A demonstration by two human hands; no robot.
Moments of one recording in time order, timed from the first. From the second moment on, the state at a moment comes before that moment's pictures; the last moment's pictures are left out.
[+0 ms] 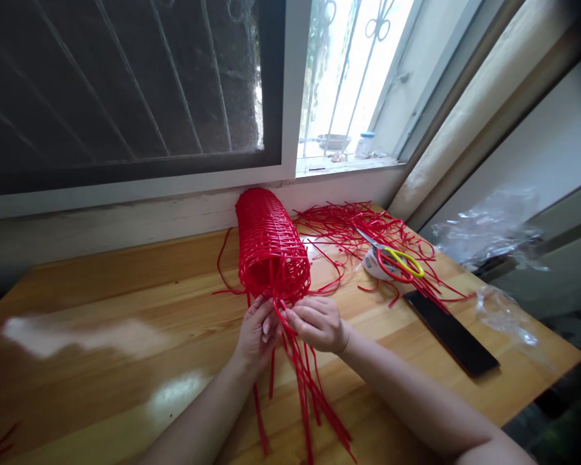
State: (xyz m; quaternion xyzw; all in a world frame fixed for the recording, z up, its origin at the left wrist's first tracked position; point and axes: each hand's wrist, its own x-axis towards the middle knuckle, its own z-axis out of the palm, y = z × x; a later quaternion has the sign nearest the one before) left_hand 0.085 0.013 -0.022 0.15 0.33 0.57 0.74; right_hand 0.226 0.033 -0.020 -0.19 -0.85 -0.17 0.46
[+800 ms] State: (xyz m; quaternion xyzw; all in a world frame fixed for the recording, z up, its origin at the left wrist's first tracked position) left_hand 0.088 0.017 -0.028 0.20 0.38 0.58 0.69; right_hand 0.235 0.041 -0.033 -0.19 -0.87 -0.18 0.43
